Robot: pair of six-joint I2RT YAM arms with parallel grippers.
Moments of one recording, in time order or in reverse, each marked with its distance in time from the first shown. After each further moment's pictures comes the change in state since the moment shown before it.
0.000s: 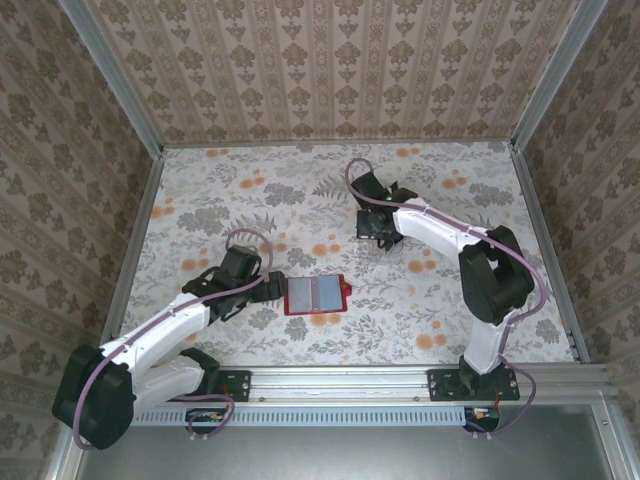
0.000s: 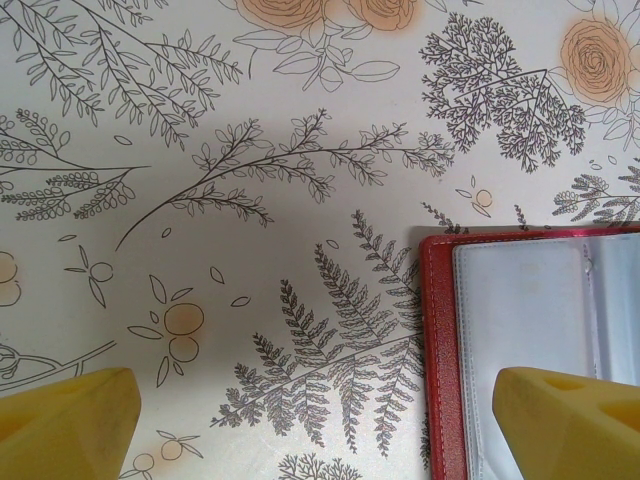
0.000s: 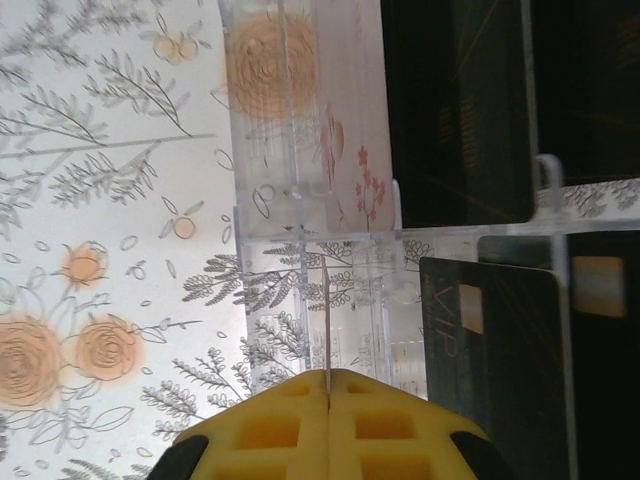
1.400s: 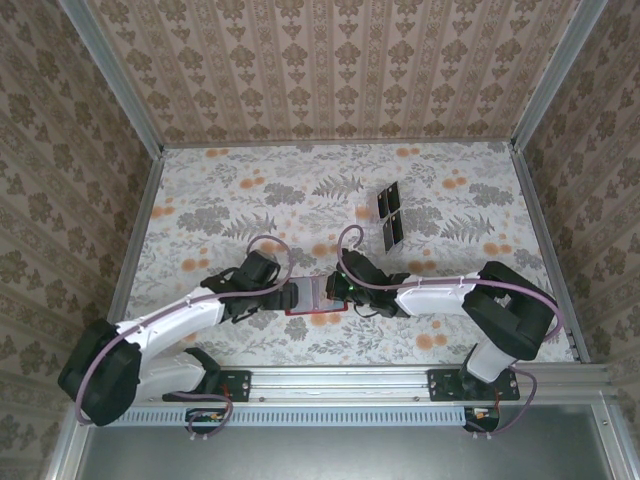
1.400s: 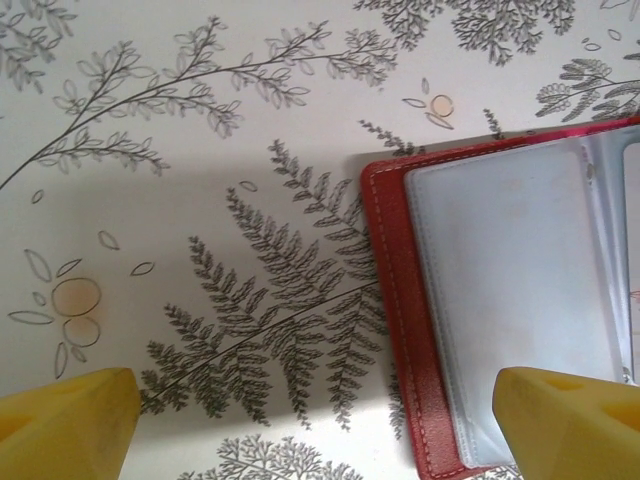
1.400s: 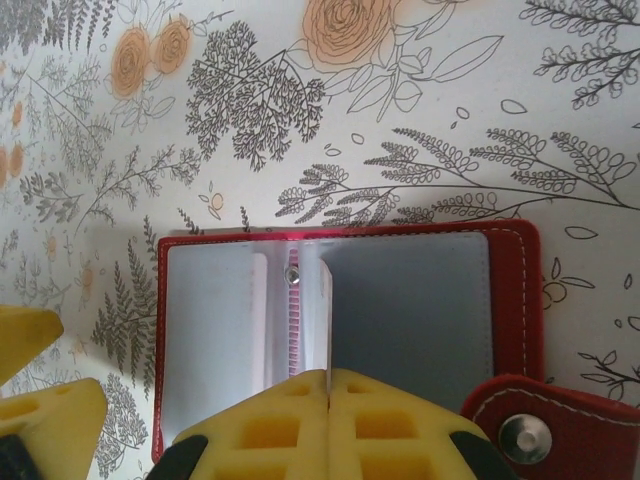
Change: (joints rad) left arm -0.145 0.130 0.031 0.008 -0.028 0.015; right arm 0.348 -0.200 -0.681 0.871 -0.176 0.391
